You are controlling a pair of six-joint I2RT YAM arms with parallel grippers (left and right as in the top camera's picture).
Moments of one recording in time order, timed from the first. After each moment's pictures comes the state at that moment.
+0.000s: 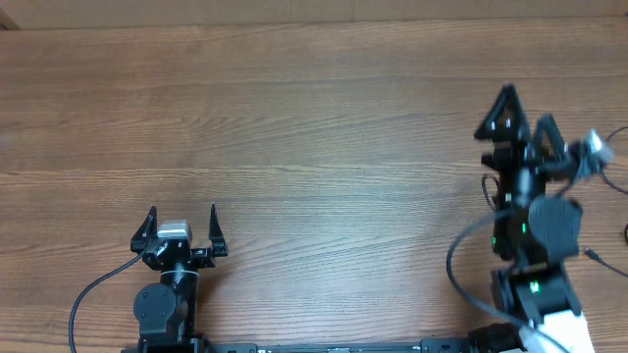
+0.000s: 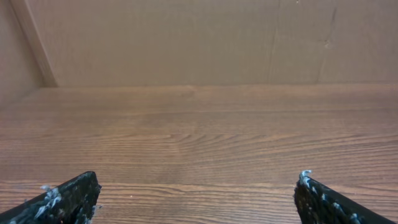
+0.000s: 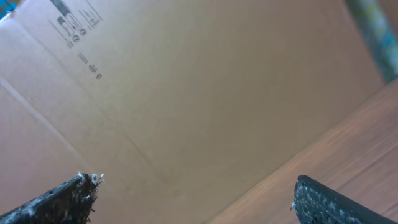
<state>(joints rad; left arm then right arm) 0.05 0.01 0.01 -0.08 -0.01 0.03 0.19 0.73 0.53 0.34 0.41 0.62</state>
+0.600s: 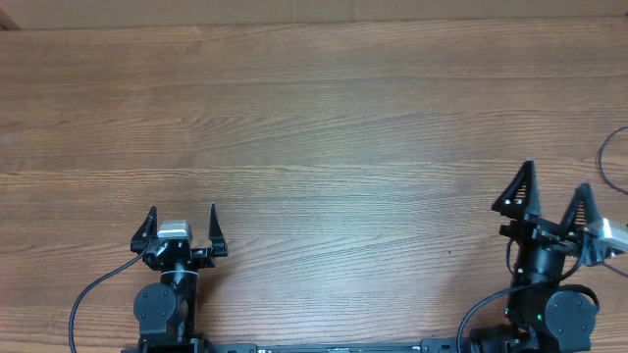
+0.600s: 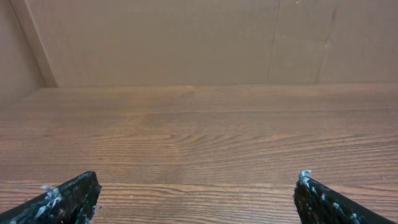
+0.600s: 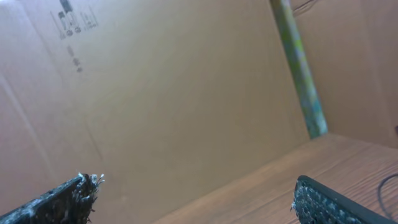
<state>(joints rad) 0.05 0.01 0.01 -0.08 -0.01 0.03 0.08 0.18 0.31 0.11 0.39 0.33</state>
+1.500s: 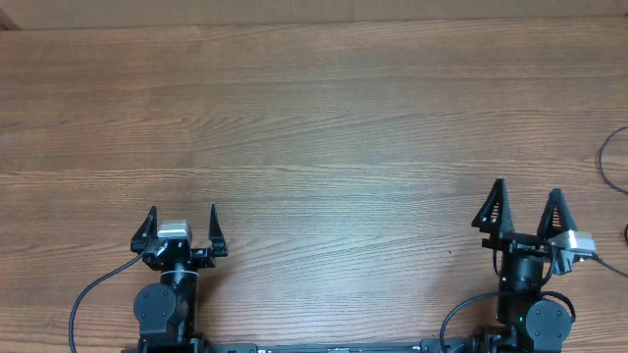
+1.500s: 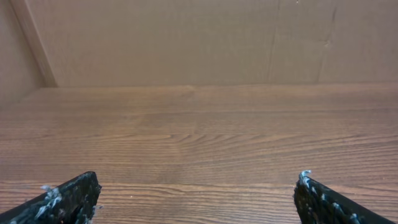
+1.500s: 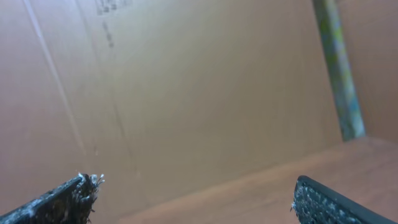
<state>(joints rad) 0.05 0.01 0.01 -0.08 -0.01 0.03 -0.06 0.01 0.02 0.30 0.09 0.31</state>
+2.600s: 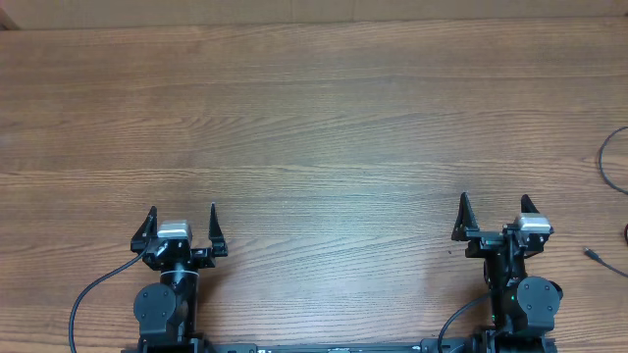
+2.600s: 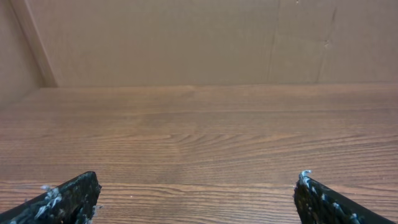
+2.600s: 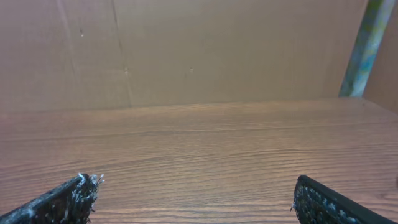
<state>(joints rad) 0.05 0.01 0.01 -0.08 -0.01 0.03 -0.06 0.01 0.02 -0.03 -0.03 0.03</state>
